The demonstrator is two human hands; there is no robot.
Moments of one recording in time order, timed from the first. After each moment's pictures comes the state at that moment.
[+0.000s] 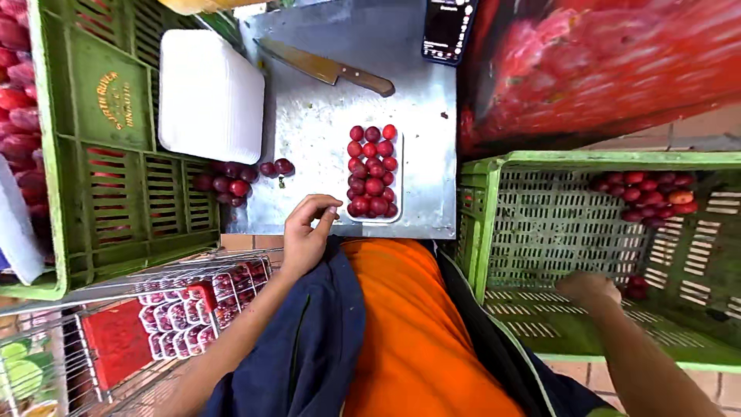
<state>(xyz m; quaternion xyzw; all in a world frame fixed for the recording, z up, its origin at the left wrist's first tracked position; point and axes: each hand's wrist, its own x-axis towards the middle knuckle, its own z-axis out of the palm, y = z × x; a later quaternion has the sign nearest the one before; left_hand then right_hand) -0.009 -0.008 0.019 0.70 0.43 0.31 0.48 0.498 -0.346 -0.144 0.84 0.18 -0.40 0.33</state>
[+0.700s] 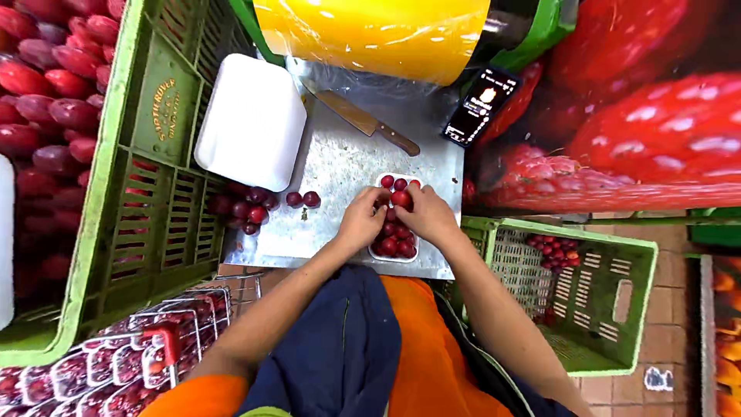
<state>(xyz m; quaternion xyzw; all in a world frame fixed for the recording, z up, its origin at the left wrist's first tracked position) 0.033 0.093 -0.001 0.71 0.42 0.18 0.54 0.211 0.048 0.048 0.78 0.54 -0.30 0.00</state>
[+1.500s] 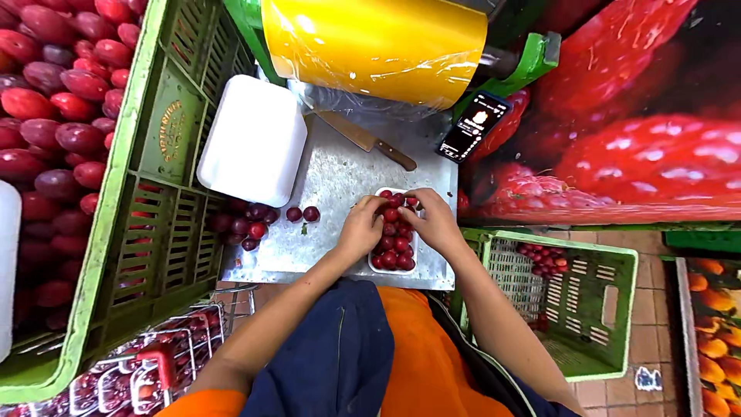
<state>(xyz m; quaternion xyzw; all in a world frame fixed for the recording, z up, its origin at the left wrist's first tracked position) 0.039 0.104 -0.013 0.74 0.41 0.19 0.50 0.232 0.048 0.047 0.74 0.60 -0.26 -0.16</state>
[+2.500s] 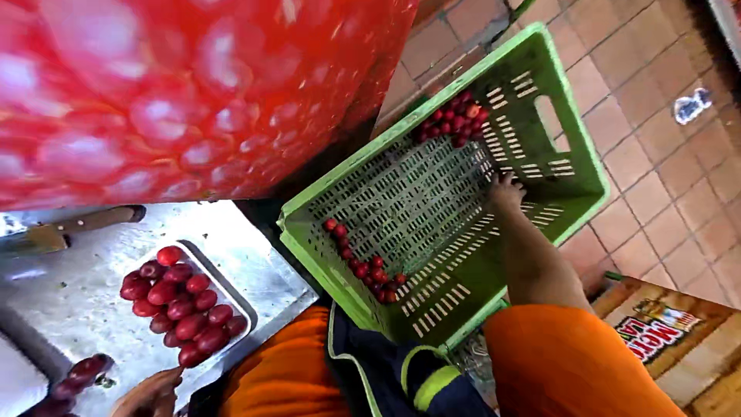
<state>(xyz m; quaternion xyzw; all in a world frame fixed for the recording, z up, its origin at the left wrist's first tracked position) 0.035 -0.013 0.044 0.79 0.38 0.14 0.46 0.614 -0.437 -0.204 0.96 0.06 -0.26 0.10</state>
